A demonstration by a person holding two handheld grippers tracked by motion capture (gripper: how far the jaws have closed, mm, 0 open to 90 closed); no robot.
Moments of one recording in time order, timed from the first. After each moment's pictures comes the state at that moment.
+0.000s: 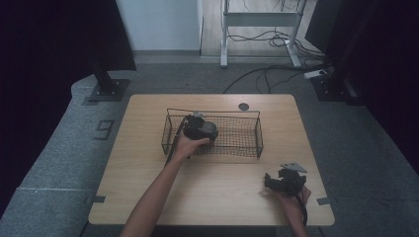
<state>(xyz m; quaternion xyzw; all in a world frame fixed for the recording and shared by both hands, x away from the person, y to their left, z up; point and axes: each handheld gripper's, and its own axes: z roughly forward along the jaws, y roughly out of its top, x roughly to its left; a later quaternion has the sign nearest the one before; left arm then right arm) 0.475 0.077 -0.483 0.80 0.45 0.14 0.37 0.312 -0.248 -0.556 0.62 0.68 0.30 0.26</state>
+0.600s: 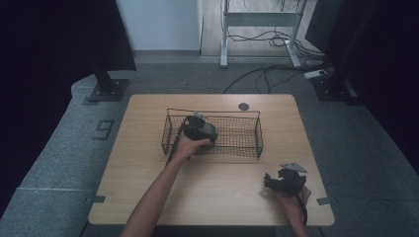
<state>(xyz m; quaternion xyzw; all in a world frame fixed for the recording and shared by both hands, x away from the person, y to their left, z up) 0.477 0.076 -0.485 0.80 0.47 0.13 0.34 0.312 -0.248 -0.556 0.62 0.68 0.30 0.26</state>
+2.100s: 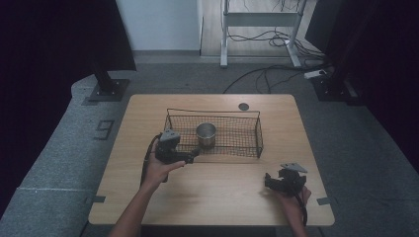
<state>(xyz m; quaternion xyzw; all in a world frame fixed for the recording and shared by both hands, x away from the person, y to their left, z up) 0.357 0.156 -0.445 0.78 0.42 0.14 0.45 0.312 -0.248 -0.556 0.62 0.68 0.30 0.26</state>
